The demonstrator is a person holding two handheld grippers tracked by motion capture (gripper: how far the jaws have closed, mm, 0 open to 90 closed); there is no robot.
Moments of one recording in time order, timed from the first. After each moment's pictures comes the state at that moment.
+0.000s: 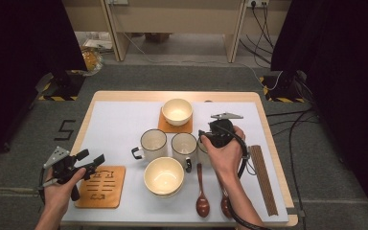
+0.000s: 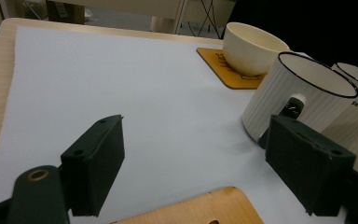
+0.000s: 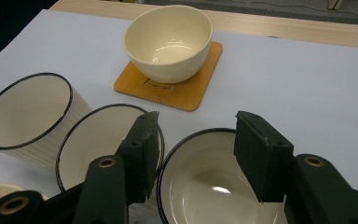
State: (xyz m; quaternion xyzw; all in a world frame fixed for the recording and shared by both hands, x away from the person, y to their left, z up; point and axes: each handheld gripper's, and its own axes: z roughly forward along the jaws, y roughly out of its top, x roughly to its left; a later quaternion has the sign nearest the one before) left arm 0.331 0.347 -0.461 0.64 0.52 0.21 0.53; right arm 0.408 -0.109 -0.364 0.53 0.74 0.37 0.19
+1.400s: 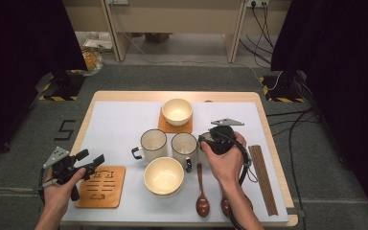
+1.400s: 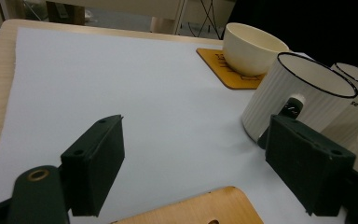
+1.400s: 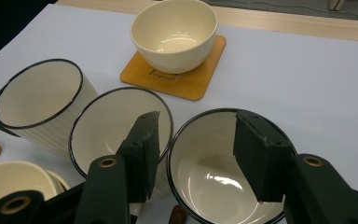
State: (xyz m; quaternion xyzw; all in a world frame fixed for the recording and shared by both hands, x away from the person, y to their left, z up) left arm 0.330 0.347 -0.460 0.64 0.52 0.21 0.53; right arm 0.390 -0.110 -0.366 0.53 0.74 0.37 0.19
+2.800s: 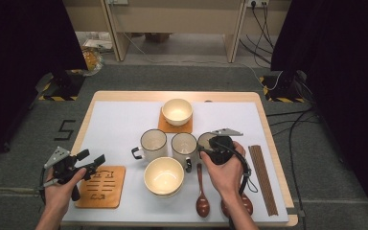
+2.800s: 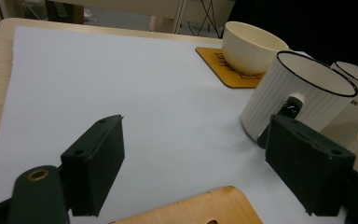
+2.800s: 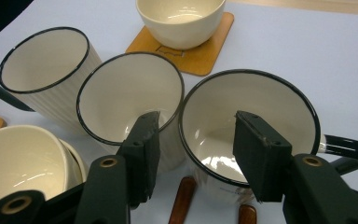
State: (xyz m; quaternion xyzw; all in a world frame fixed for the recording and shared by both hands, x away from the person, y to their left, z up) left arm 0.330 0.345 -0.461 0.64 0.52 0.21 0.53; right arm 0.370 -0.109 -0.381 0.53 0.75 0.36 0.18
